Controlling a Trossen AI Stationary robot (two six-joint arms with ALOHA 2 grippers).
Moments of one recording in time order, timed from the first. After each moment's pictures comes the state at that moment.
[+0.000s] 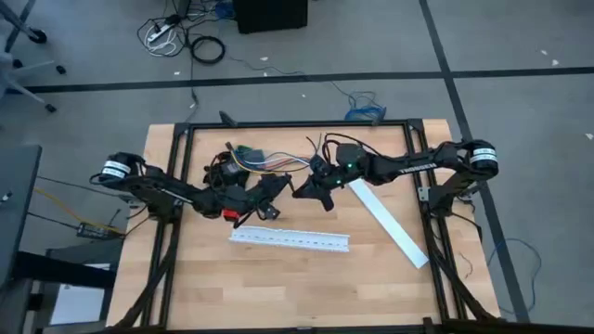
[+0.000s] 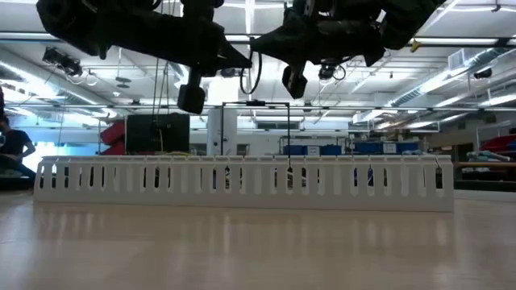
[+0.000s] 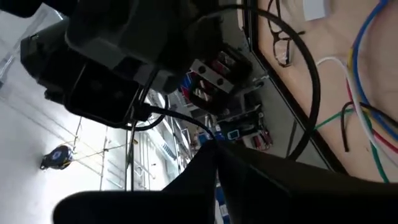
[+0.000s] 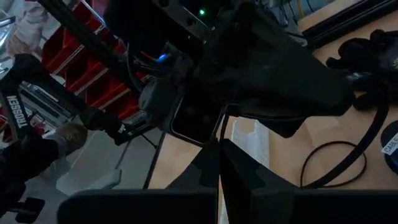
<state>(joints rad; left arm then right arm) -0.16 1.53 0.62 0.89 -0.73 1.82 -0.14 1.57 0.89 0.52 -0.44 0.54</state>
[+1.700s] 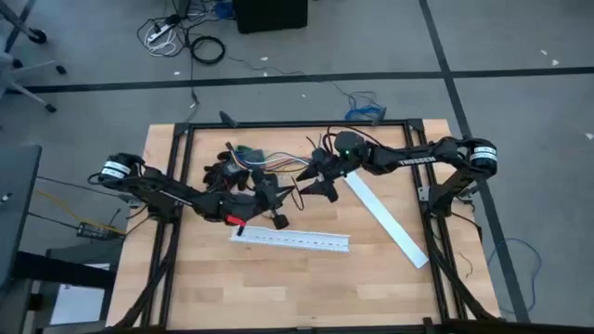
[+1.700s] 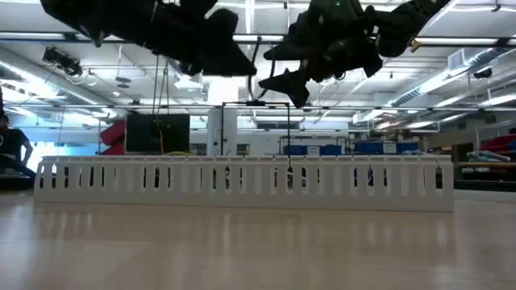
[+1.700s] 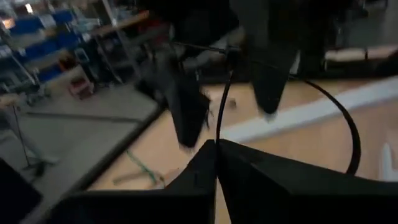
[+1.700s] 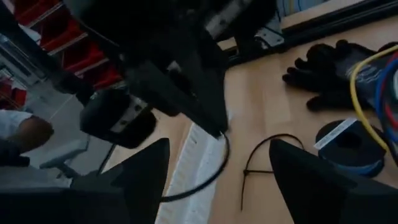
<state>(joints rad) -0.21 1.52 0.70 0.58 -0.73 0.05 -0.27 1.57 0.89 0.40 -0.58 0.26</state>
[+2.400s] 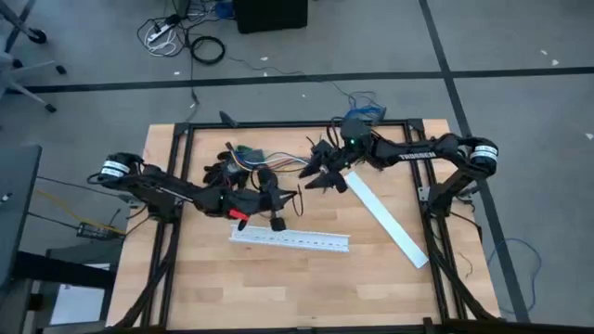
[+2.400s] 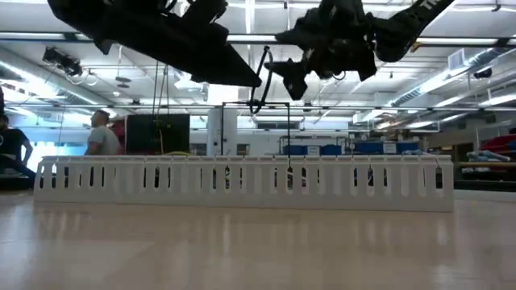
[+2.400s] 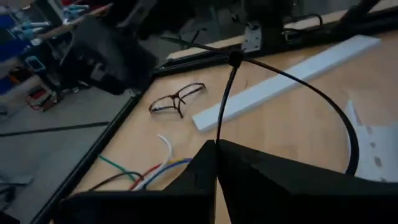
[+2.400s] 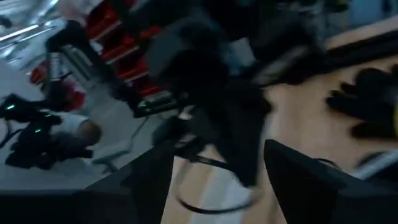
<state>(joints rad) -0.14 1.52 0.70 0.55 -0.48 0.18 -0.33 1.57 0.89 0.53 -0.82 0.34</state>
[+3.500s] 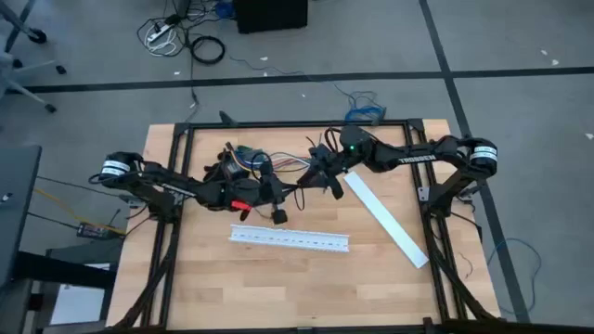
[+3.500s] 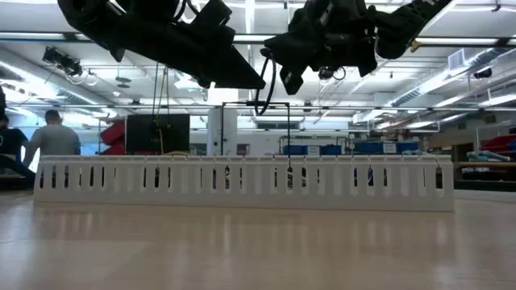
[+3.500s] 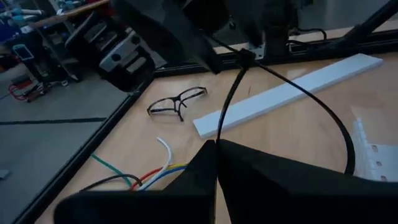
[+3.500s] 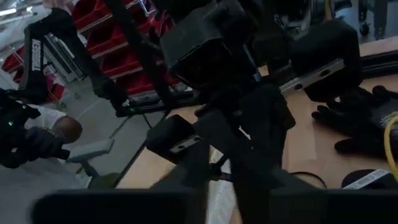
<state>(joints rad) -0.07 1.52 0.70 0.57 -0.41 0.13 -0.30 1.57 0.89 0.54 -0.70 0.24</state>
